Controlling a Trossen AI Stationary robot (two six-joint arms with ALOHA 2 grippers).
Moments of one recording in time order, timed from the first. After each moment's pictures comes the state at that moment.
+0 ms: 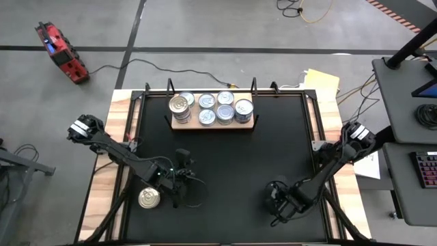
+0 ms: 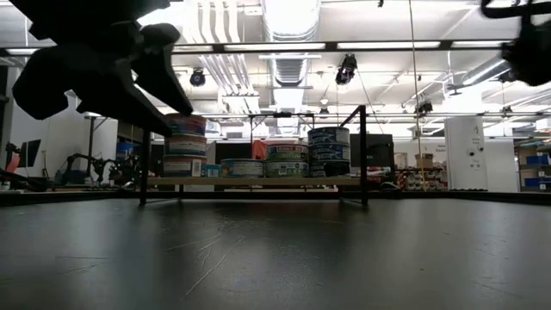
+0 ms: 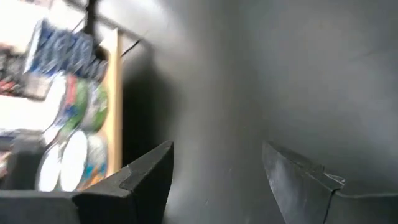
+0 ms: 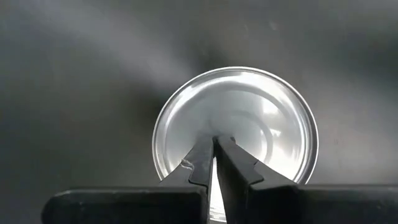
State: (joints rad) left arm -0.54 1.50 0.86 -0.42 -0.76 -0.01; right arm 0.75 1.71 1.04 -0.88 0.10 1.85
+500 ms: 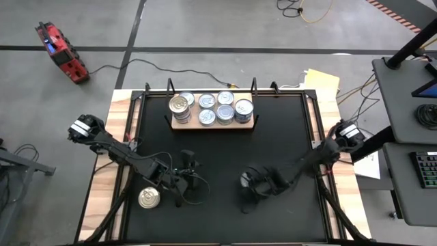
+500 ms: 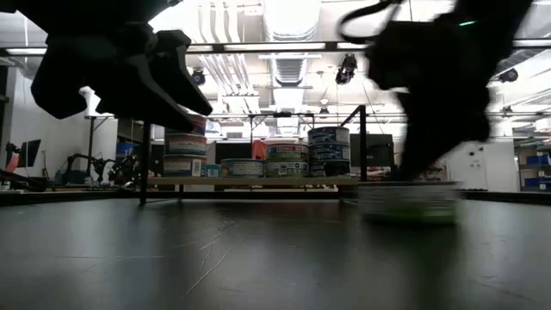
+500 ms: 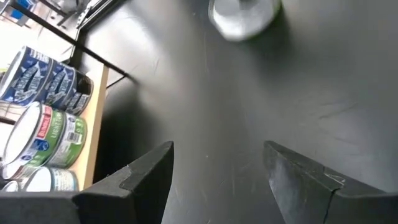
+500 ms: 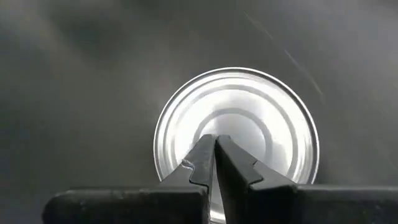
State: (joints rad) left arm -0.51 1.50 0.77 -0.09 -0.67 0.09; right arm 0.48 1.77 1.06 -0.55 0.33 1.21
